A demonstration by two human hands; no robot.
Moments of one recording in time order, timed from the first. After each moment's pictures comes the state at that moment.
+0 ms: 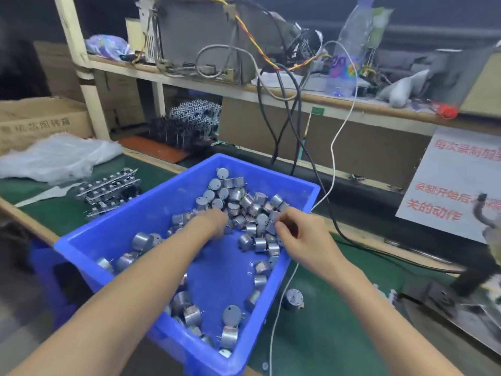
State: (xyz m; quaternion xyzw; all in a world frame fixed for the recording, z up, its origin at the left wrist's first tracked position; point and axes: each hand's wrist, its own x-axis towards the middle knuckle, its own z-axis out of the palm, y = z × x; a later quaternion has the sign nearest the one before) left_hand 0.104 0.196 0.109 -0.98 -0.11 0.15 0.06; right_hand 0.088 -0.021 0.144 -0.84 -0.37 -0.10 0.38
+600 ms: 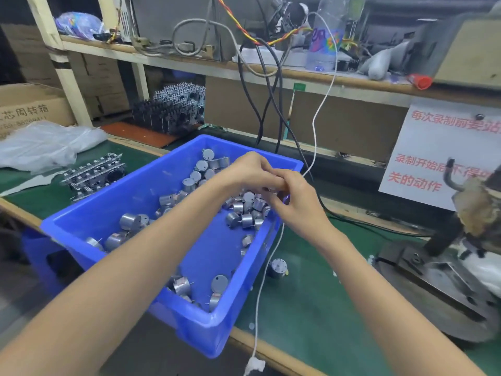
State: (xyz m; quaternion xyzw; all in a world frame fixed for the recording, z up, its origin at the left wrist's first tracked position) left_hand 0.085 0.102 0.193 -0.89 -0.05 -0.01 -0.46; right_hand 0.097 -0.034 0.145 -0.83 -0.35 -0.12 0.42
